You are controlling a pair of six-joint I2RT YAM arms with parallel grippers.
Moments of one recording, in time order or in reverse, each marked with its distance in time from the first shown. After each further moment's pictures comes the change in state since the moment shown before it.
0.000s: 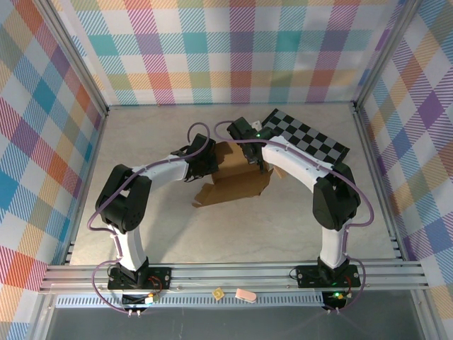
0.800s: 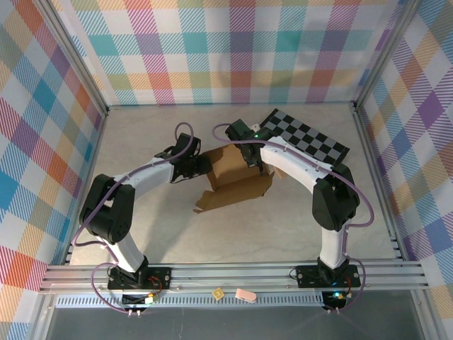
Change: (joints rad) left arm 0.075 -0.151 -0.097 -0.021 0.164 0.022; right arm 0.016 0.000 0.011 -0.070 -0.015 0.019
